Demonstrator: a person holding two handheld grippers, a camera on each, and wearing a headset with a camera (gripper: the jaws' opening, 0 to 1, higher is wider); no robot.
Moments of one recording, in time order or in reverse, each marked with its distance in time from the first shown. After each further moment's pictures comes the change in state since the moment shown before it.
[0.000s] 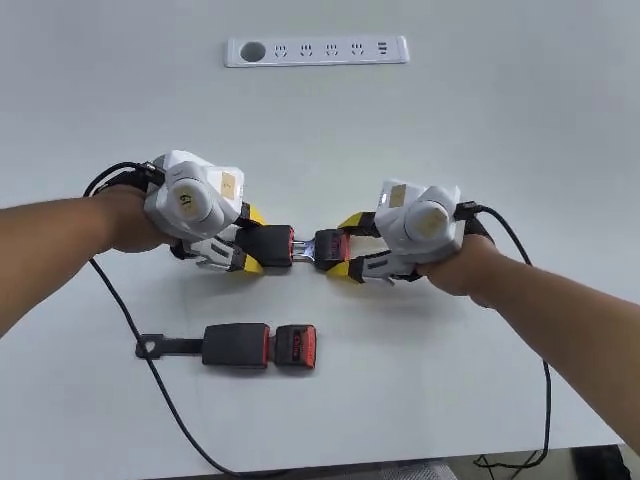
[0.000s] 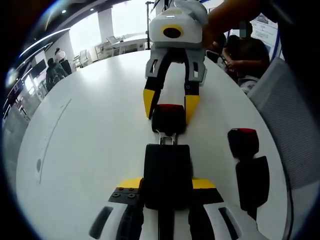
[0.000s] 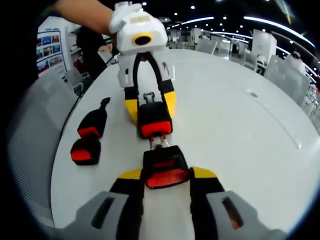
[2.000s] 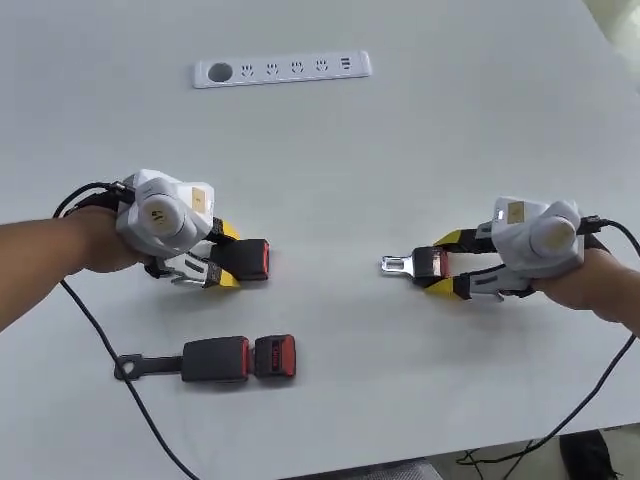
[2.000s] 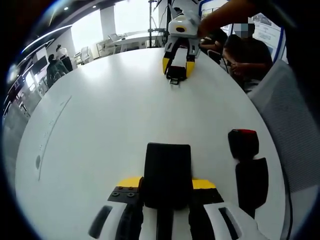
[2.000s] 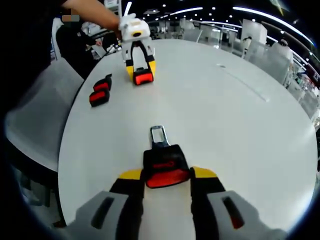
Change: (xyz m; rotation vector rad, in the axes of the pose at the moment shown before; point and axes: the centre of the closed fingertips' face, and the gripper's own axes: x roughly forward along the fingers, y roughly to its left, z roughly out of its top) left arm -0.001 -0.001 0.000 -0.020 0.015 -0.003; right arm -0.114 -0.013 -0.103 0.058 0.092 -0.073
